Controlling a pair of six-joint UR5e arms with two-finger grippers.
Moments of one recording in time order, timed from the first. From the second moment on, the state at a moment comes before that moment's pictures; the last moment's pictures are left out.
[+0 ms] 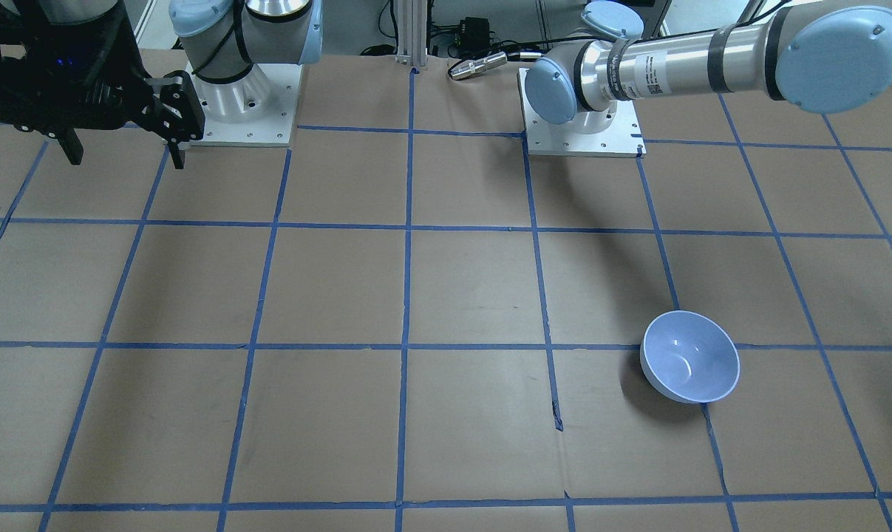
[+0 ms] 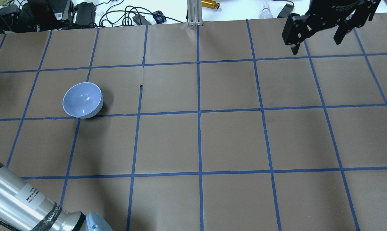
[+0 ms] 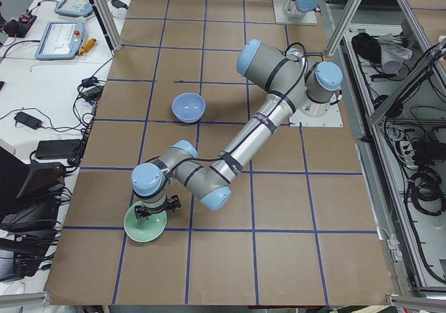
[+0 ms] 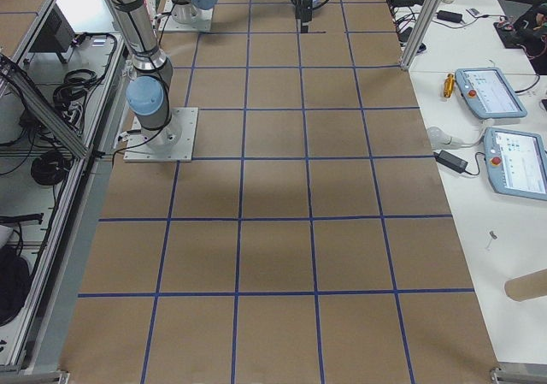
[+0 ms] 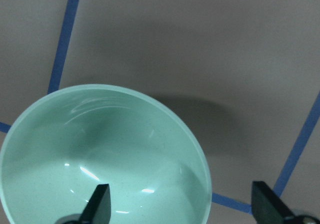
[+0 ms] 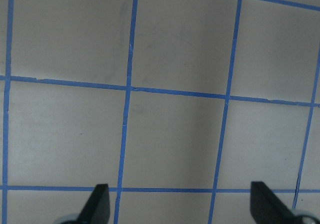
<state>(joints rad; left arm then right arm) -0.72 -2.51 -0.88 -1.24 1.58 2.10 1.60 -1.53 1.37 -1.45 -1.74 -0.09</state>
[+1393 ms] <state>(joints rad) -0.71 -2.56 -0.88 -1.17 1.58 2.10 1.60 -1.53 1.37 -1.45 -1.74 -0.09</state>
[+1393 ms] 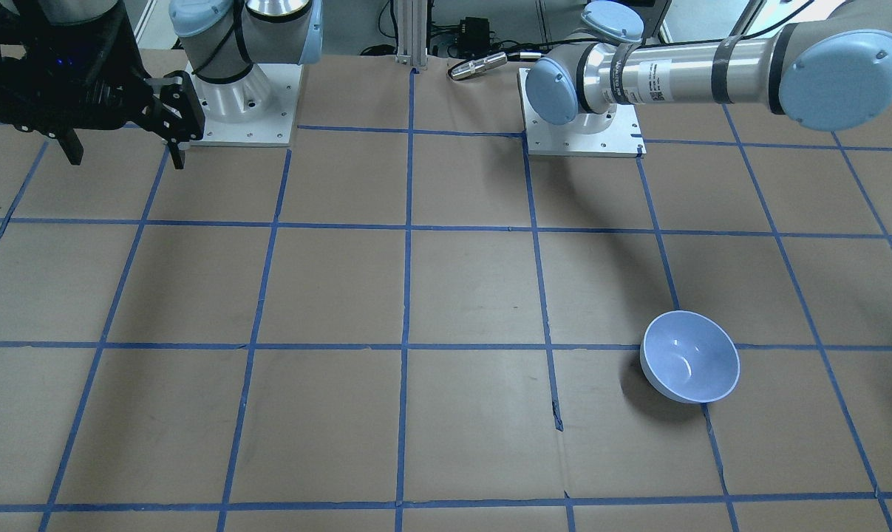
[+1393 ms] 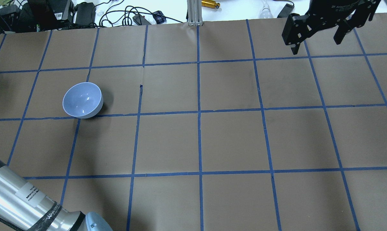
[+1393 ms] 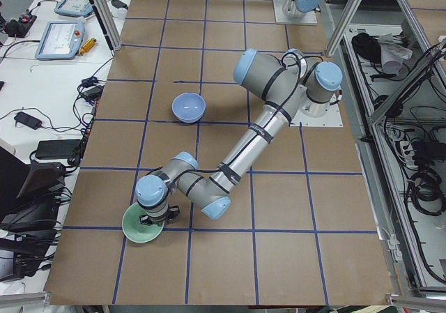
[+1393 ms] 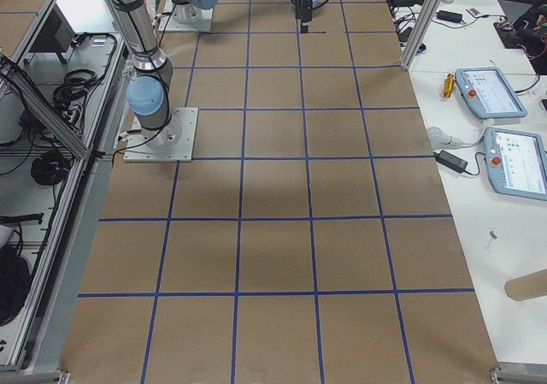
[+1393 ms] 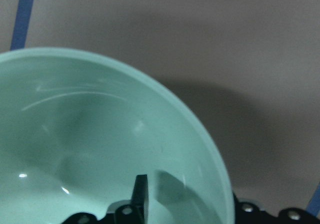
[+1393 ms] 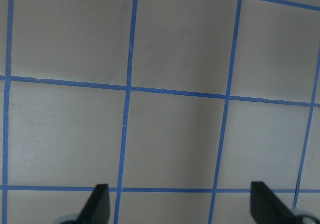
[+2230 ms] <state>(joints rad) -0.71 -2.55 -0.88 -1.18 1.58 2.10 1.60 -1.53 1.37 -1.45 -1.74 -0.09</state>
